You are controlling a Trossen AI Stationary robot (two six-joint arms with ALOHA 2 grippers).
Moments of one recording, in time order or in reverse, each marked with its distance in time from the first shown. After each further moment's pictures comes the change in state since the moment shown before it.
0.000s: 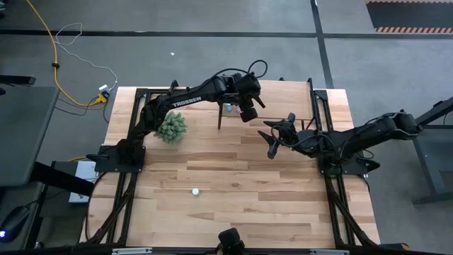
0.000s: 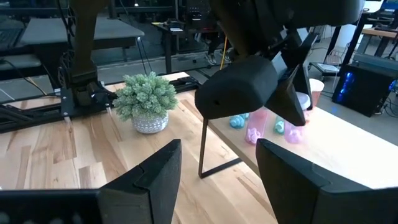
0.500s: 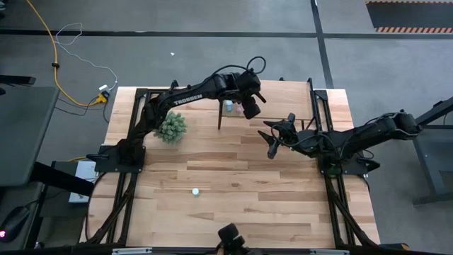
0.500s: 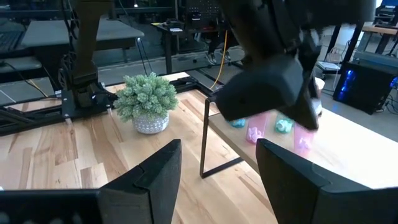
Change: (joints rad) left arm 0.031 0.020 -0.001 0.050 0.071 -0.096; right arm 0.000 0.000 0.000 -0.001 0.000 0.019
